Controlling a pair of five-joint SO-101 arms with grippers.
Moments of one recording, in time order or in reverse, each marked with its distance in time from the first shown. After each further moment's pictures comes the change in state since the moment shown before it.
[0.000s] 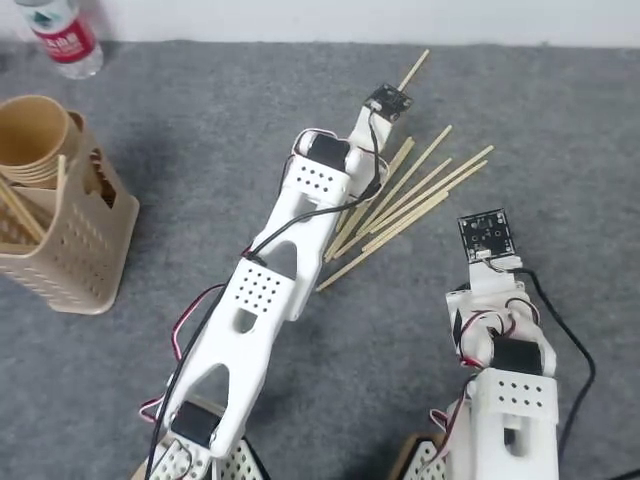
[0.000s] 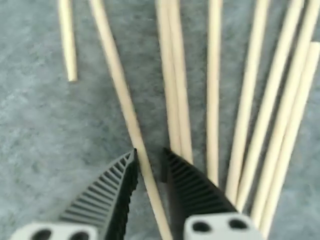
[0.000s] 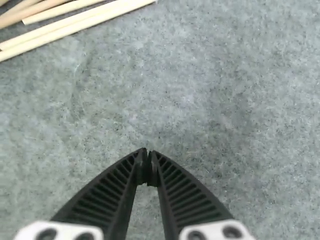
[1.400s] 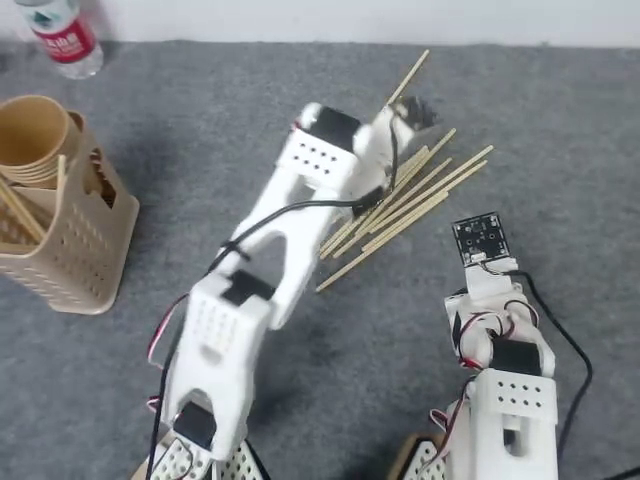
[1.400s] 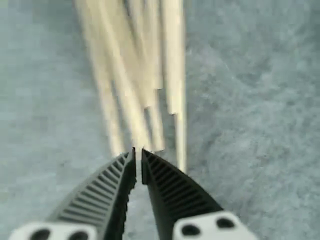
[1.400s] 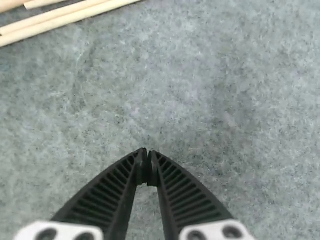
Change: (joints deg) left arm 4.0 -41.0 41.3 12.4 -8.7; right arm 0.0 0.0 1.1 0.0 2.5
